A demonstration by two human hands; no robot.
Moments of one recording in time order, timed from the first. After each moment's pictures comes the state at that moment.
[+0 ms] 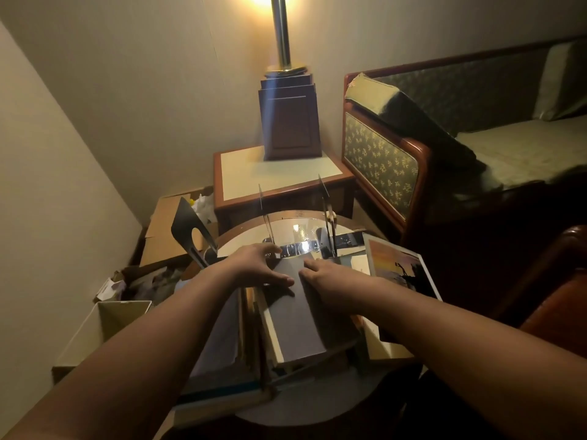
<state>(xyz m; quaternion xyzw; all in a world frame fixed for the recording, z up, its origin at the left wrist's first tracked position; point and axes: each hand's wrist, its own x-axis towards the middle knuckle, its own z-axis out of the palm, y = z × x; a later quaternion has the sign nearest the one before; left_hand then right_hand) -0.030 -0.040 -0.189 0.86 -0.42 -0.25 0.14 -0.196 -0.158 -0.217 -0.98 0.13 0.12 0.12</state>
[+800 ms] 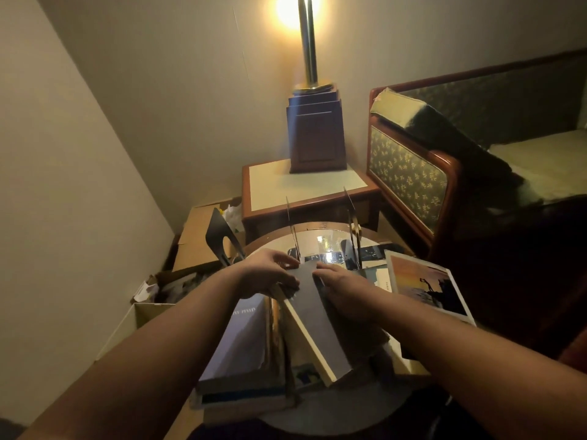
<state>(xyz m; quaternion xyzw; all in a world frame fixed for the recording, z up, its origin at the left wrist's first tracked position) -0.034 -0.008 -0.154 0.79 -0.29 -0.42 0.33 -0.189 -0.151 -0.215 -0.95 0.13 0.00 0.29</state>
